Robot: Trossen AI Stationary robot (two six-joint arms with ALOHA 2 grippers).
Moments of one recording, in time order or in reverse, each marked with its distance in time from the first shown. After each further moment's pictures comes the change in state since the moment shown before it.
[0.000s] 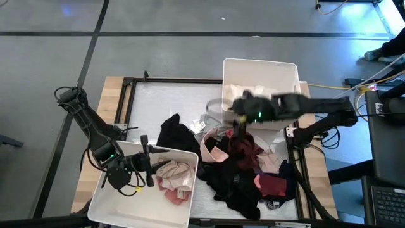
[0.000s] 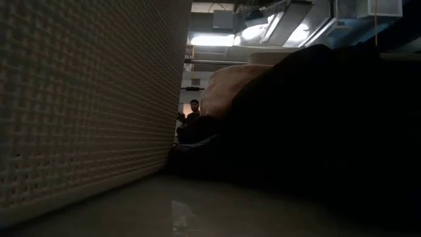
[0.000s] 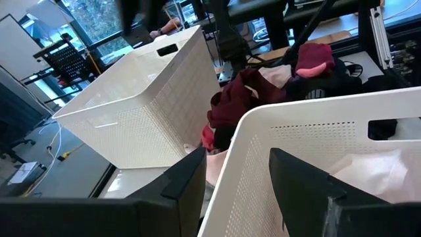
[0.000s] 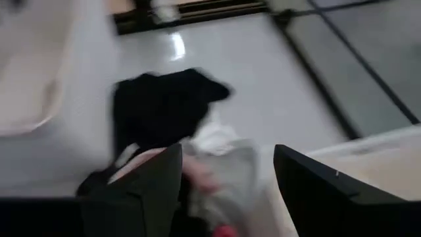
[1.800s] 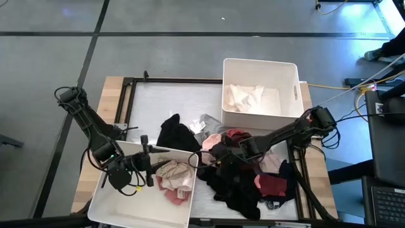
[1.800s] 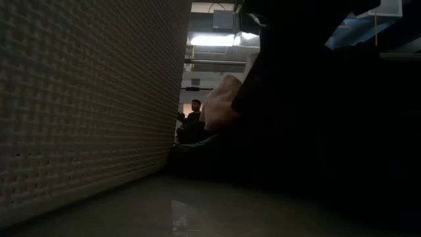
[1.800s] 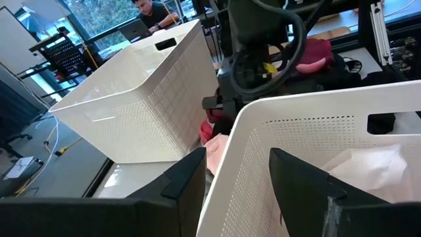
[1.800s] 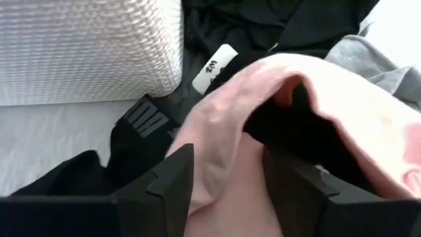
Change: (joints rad) left arm 0.000 0.000 -0.001 -0.031 0.009 -0.037; right arm 0.222 0.326 -0.494 0.676 -0.030 0.197
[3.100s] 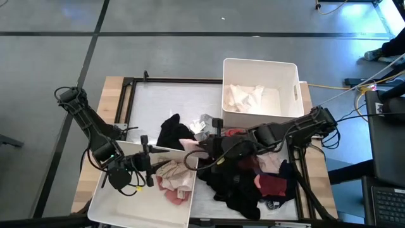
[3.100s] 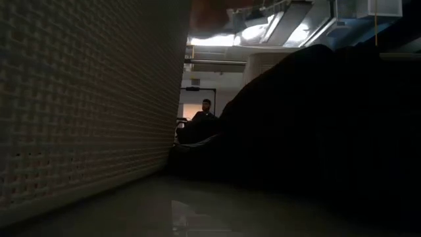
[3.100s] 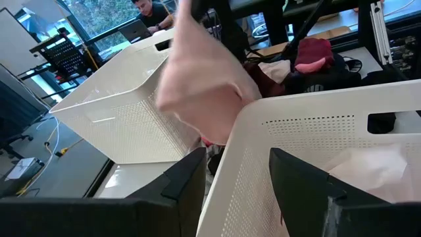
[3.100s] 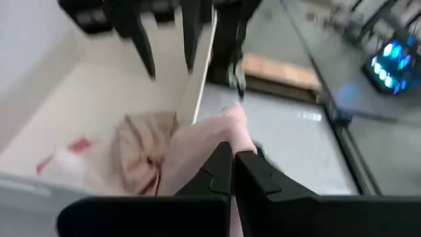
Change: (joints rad) left arm 0.000 0.000 0.000 0.001 0.000 0.004; right arm 0.033 -0.004 0.682 -0.347 0.198 -0.482
